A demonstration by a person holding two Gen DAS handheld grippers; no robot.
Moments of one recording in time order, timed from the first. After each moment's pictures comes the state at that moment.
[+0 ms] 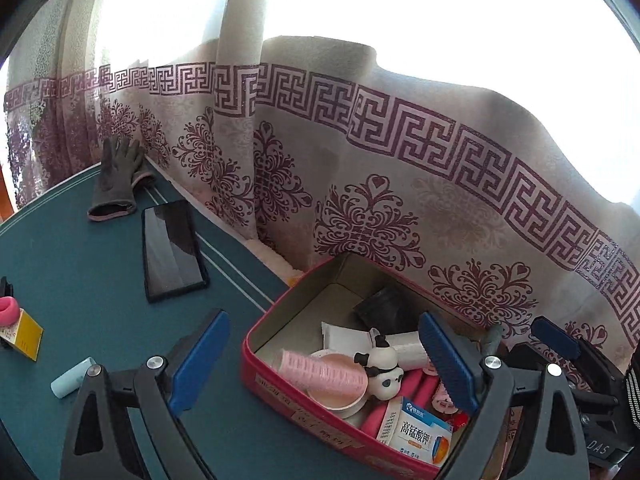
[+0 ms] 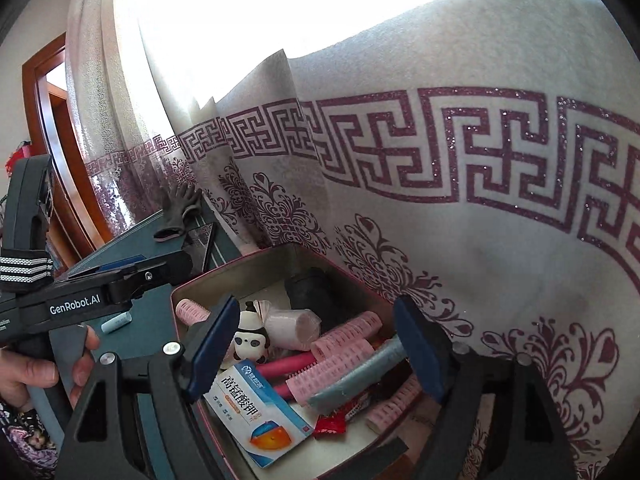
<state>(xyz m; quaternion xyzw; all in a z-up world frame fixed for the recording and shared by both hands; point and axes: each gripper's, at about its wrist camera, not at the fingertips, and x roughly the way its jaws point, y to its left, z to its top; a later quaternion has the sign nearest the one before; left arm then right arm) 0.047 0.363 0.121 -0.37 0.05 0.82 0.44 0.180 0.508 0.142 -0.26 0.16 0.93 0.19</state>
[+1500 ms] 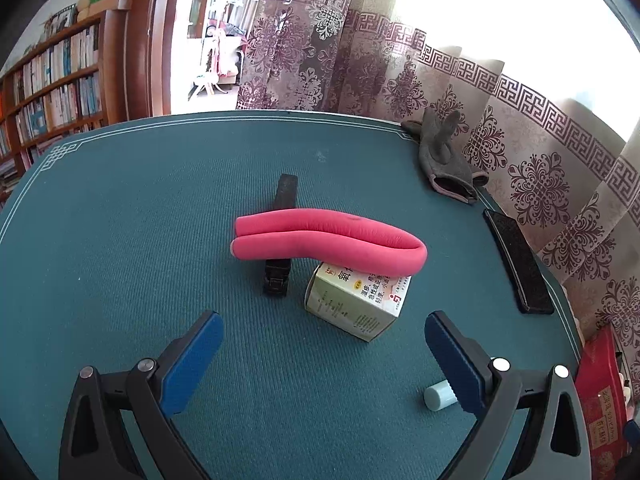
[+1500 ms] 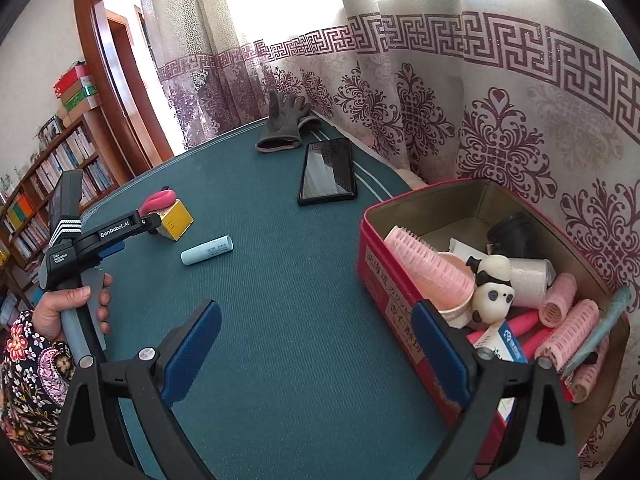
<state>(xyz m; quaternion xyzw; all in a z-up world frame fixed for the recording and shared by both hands) -0.126 0.114 0.037 -0.40 -0.04 0.90 0.16 0.074 0.367 0.104 -0.37 0.12 0.92 0.05</state>
